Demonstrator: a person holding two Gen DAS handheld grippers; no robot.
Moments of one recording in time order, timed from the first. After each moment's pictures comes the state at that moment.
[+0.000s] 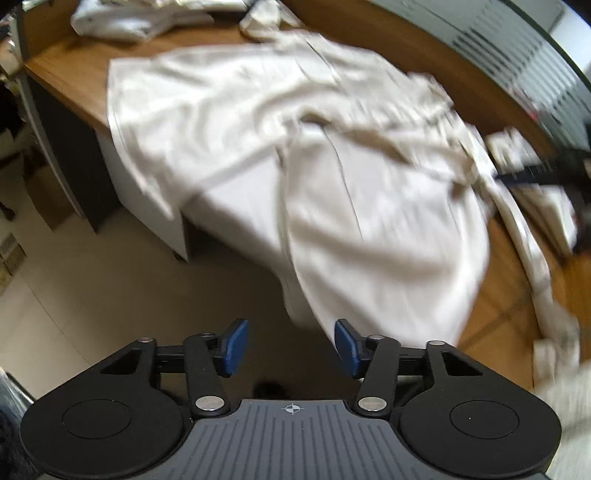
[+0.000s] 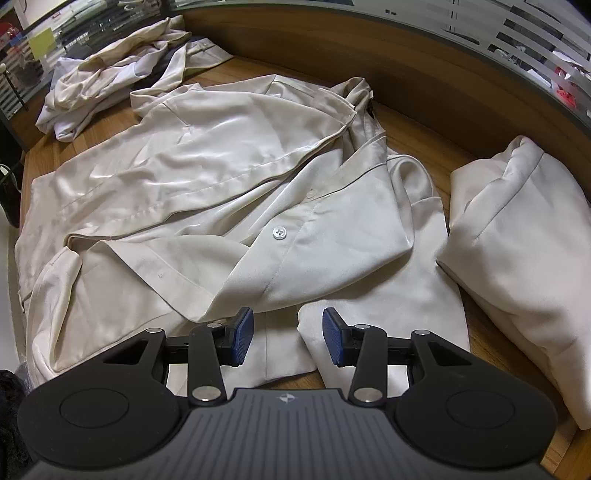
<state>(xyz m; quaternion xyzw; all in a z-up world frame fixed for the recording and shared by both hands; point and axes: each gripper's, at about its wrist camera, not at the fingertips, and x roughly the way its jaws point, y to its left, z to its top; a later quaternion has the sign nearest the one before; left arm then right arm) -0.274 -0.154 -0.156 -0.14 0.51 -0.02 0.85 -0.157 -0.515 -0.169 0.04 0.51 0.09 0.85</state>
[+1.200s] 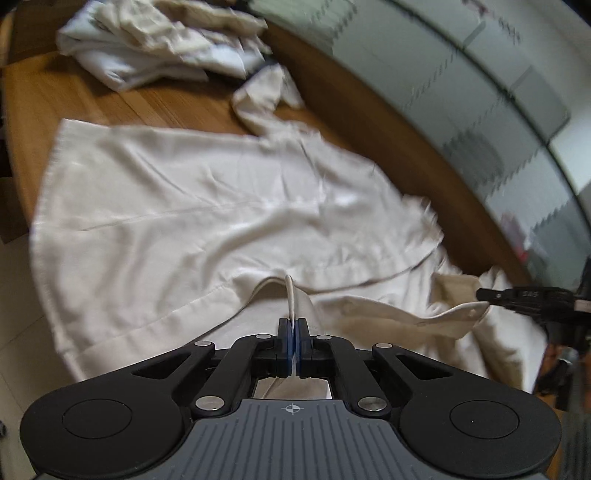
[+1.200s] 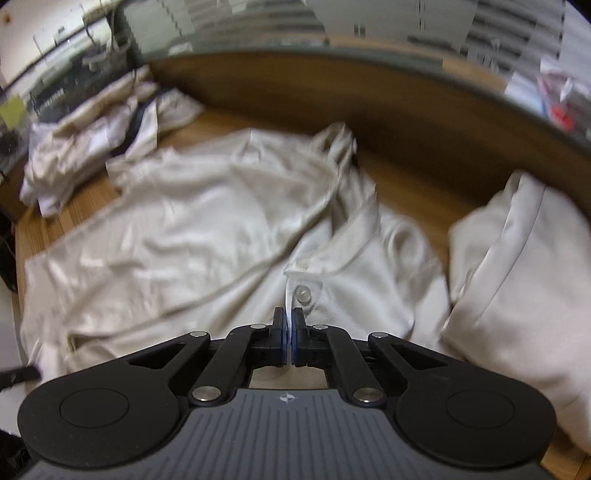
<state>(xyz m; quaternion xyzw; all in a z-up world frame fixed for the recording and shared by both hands) -0.181 -0.122 -0.134 -0.28 0.40 -0.02 0.87 -0.092 -0.524 -0.135 0.10 0.46 0.06 0.88</state>
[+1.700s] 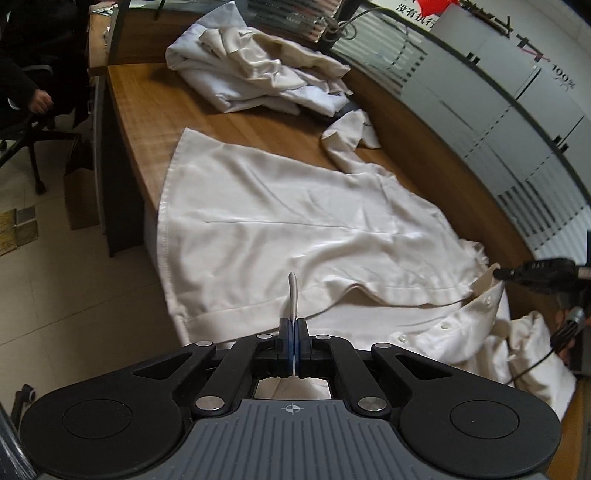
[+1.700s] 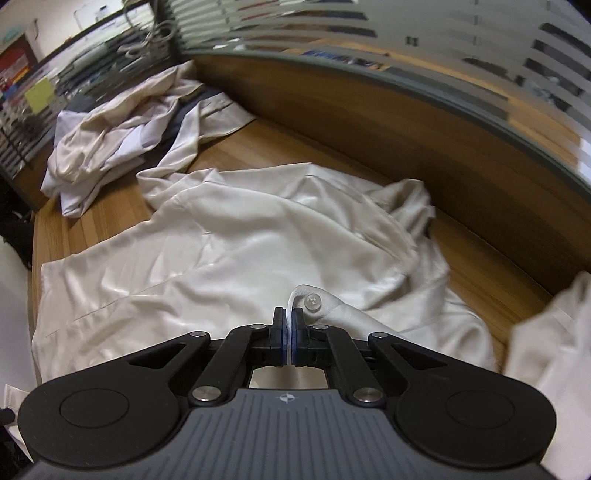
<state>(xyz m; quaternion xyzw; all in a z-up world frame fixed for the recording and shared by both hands) -0.228 -0.089 -0.143 -0.28 0.39 0.09 0.87 -0.007 -0.474 -0.130 0.06 0.47 0.12 0.87</state>
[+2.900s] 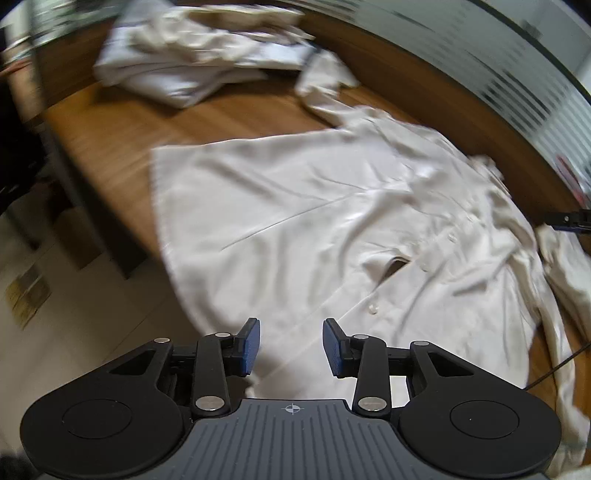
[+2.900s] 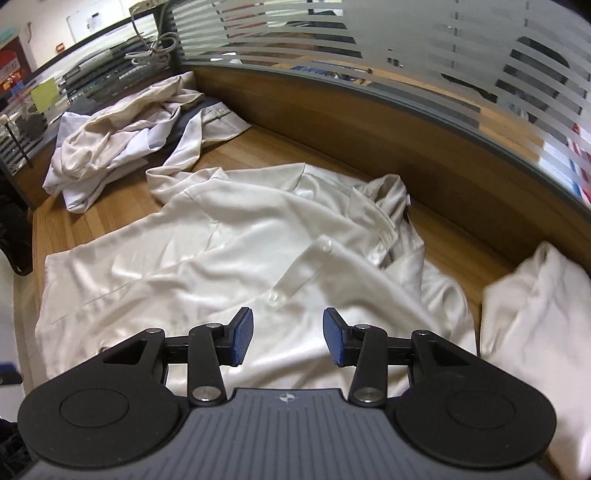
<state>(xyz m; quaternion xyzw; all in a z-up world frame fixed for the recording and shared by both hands) -0.159 -0.054 -0.134 -0.11 0.51 -0.02 0.85 -0.093 -0.469 -0.099 0.06 0.45 0.08 0.89</state>
